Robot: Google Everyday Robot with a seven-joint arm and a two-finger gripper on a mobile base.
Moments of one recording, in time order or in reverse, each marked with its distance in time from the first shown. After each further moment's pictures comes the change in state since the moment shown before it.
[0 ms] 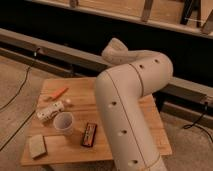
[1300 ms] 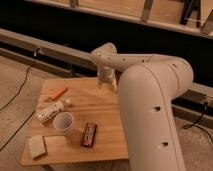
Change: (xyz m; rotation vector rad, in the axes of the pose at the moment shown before) arm 0.148 0.166 -0.115 -0.775 0.275 -0.197
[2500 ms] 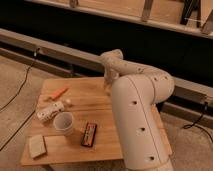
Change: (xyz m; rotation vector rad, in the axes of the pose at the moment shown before) arm -0.070 -0.028 0.068 0.059 0.075 0.017
